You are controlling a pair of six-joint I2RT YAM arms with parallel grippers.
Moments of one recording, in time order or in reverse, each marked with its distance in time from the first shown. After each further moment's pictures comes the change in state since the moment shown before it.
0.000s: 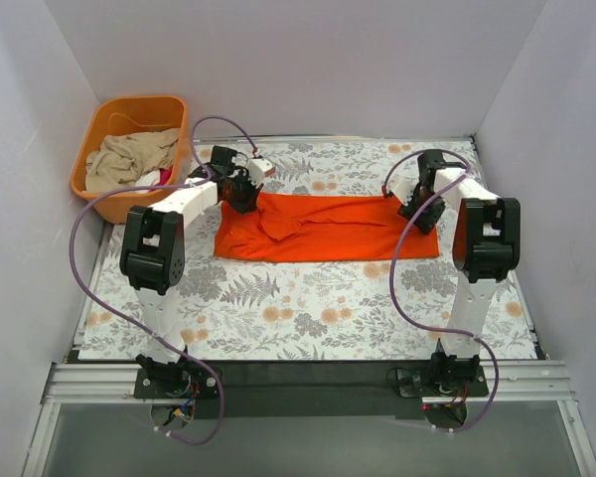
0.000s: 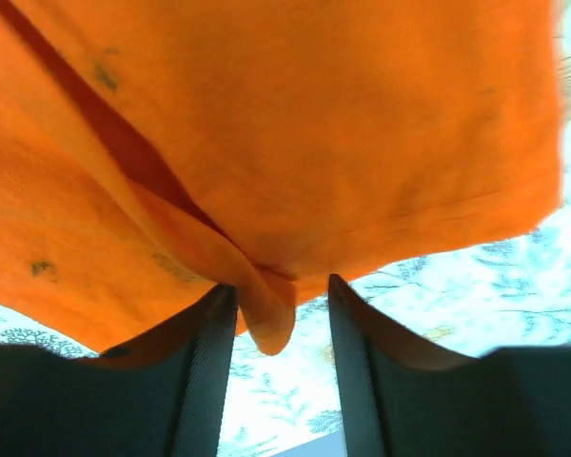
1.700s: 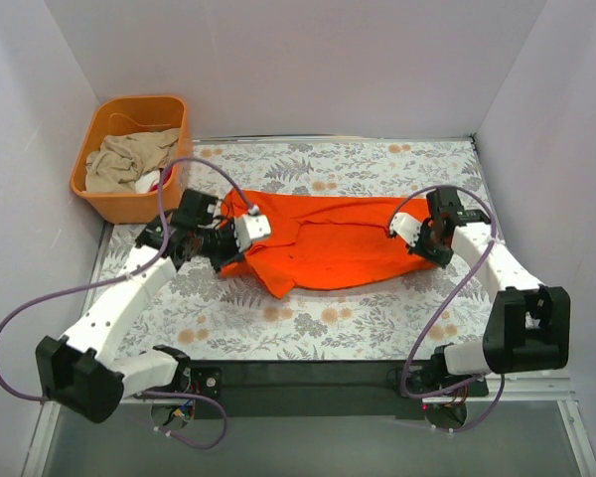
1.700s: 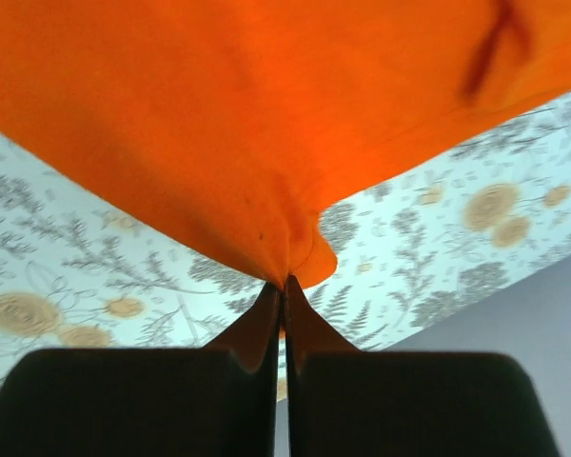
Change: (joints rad) left arm -0.190 -0.891 -0.455 -0.483 0.051 0.245; right arm 0.077 -0.703 -0.599 0.001 -0.005 -0.039
